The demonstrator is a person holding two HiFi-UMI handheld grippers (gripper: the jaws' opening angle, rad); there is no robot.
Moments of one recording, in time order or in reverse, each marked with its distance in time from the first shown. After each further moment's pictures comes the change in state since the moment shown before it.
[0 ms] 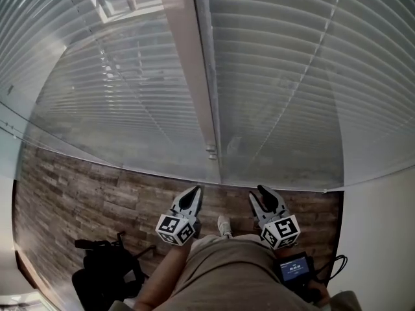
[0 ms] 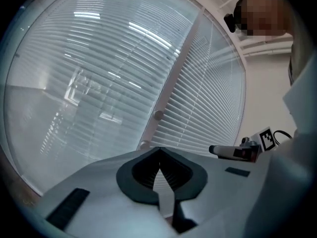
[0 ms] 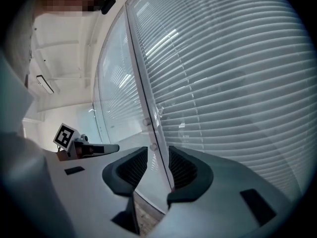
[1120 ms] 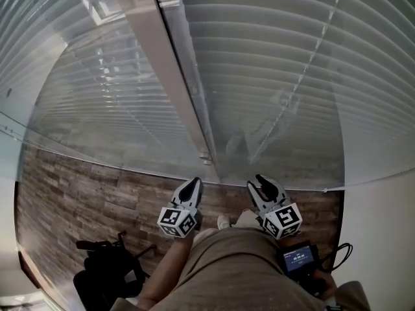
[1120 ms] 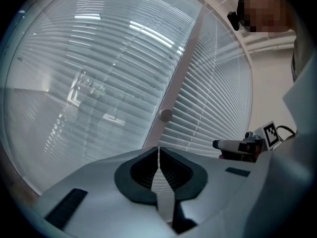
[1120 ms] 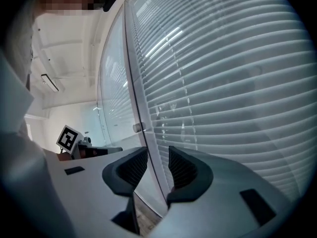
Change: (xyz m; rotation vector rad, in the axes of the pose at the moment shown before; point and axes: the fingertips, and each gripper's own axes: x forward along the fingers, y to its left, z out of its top) left arm 0.068 0.003 0.029 -0.007 -0.003 0.052; right arm 0.034 -0.052 0.050 -0.041 0.015 0.056
